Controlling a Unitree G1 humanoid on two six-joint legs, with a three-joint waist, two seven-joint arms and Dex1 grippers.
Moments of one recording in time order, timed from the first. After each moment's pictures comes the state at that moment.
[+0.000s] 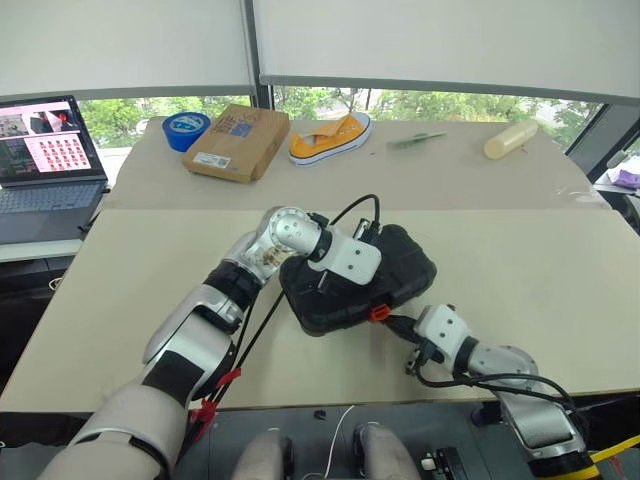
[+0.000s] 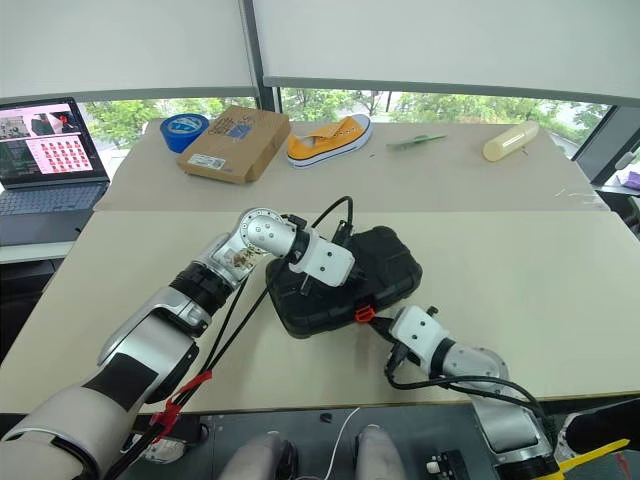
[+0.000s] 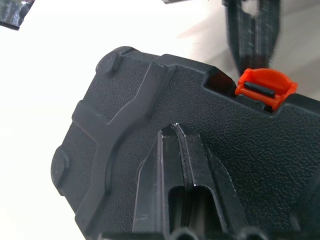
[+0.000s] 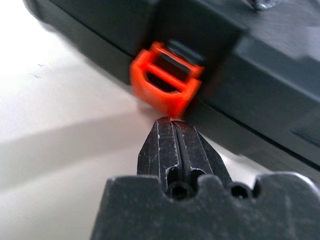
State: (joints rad) left arm -1.06 0.26 -0.53 0.75 0.21 -0.50 -1.17; right arm 0.03 -0.53 0.06 -0.24 0.02 0.07 0.70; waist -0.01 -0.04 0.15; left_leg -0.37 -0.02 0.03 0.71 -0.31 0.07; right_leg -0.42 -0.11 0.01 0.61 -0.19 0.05
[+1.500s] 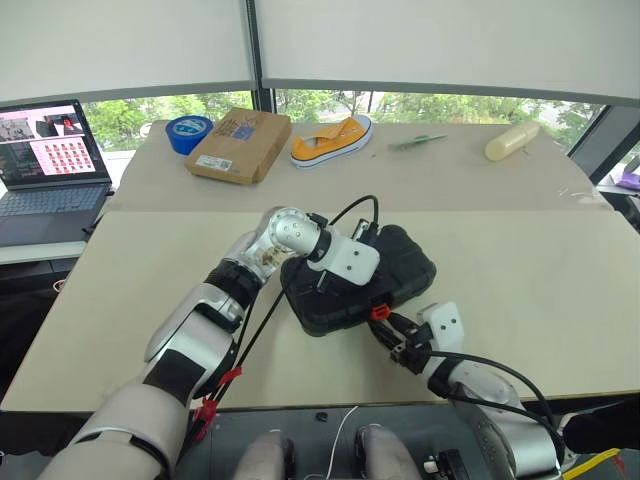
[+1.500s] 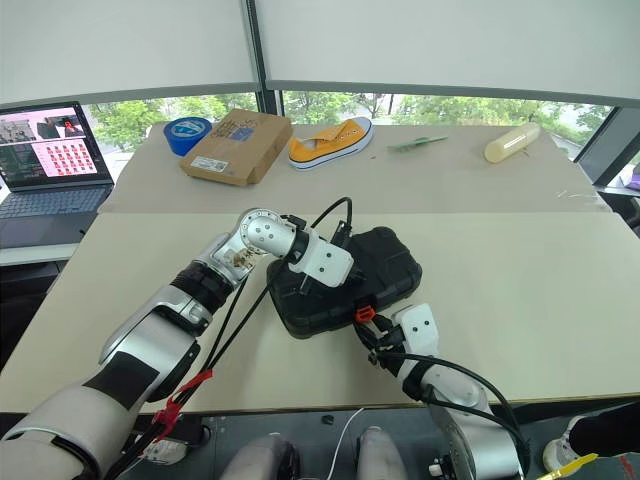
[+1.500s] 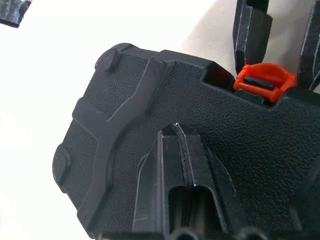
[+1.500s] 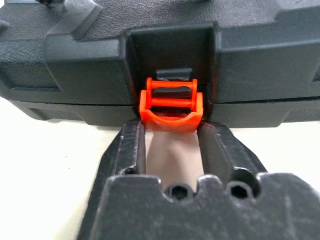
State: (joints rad) left arm -1.08 0.25 -0.52 0.79 0.23 -0.53 -1.17; right arm 0.15 -0.29 0.06 -0.48 0.26 0.51 0.43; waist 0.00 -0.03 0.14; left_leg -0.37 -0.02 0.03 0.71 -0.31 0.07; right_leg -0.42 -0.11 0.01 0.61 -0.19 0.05
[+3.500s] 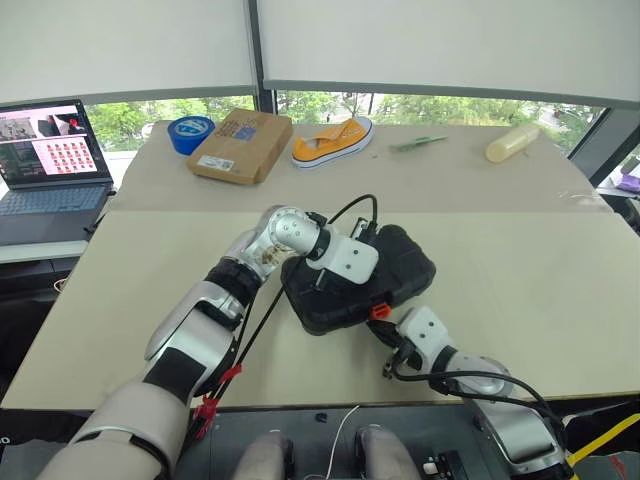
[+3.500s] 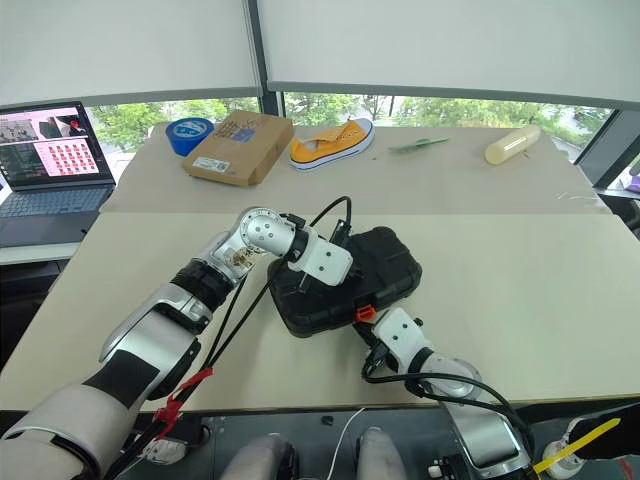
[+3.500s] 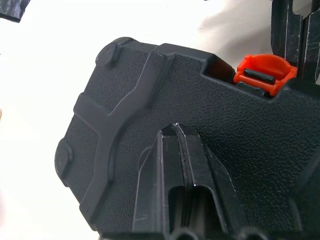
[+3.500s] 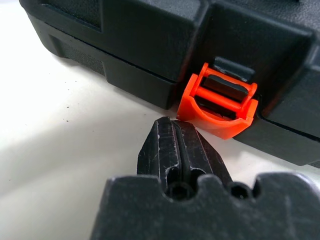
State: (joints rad) left arm -1.09 0.25 -0.51 0.82 0.25 -0.55 -1.16; right arm 0.07 -0.47 0.19 -0.34 0.02 0.25 0.55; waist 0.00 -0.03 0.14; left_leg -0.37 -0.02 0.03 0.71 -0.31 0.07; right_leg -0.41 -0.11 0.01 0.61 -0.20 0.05
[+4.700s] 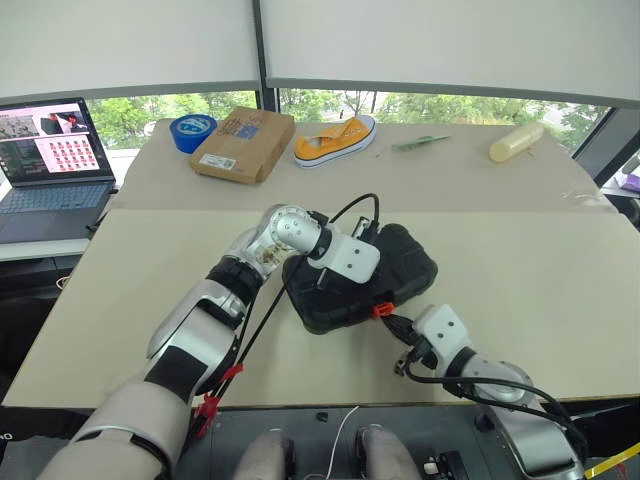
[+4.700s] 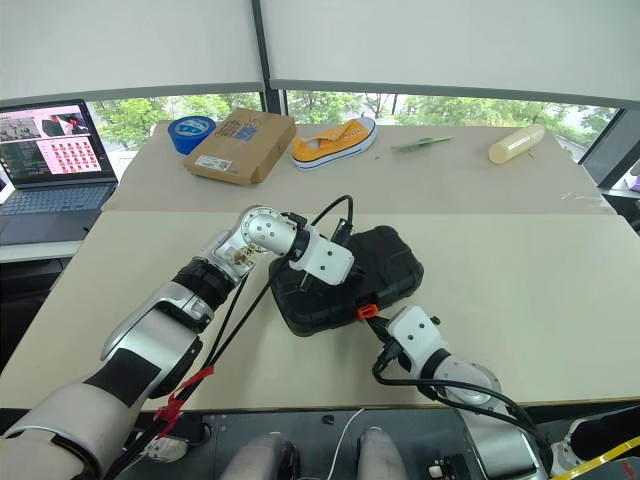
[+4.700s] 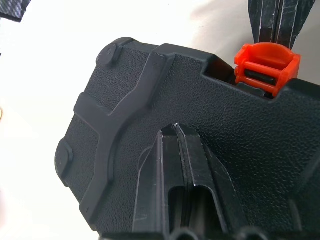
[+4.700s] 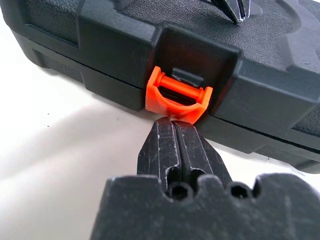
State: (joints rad) left arm -1.10 0.24 -0.51 0.84 0.25 -0.56 -1.15; right arm 0.12 -0.46 0.11 -0.46 0.06 0.32 0.53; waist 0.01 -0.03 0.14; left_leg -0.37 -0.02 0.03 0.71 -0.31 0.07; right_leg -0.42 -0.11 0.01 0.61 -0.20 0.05
